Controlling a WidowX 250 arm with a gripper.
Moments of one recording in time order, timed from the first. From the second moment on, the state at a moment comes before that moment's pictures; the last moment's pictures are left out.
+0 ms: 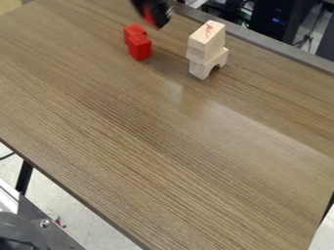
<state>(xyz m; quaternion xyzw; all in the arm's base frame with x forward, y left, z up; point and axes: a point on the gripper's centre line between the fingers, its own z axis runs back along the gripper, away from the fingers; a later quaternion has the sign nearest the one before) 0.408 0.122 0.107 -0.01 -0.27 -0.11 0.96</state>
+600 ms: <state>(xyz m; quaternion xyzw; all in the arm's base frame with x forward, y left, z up) 0.416 0.042 0.157 0.03 -0.27 -0.08 0.96</state>
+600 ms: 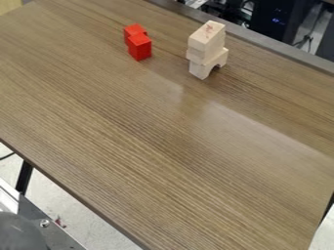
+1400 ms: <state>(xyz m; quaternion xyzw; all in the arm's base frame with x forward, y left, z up) 0.416 0.037 0.134 -0.01 -0.18 0.10 0.98</state>
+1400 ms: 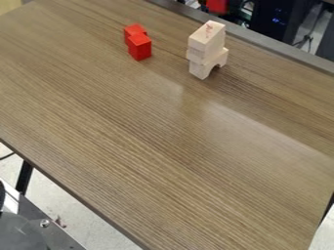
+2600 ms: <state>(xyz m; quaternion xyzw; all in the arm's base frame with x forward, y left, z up) 0.414 0.049 0.113 -0.01 -0.16 0.01 0.99</state>
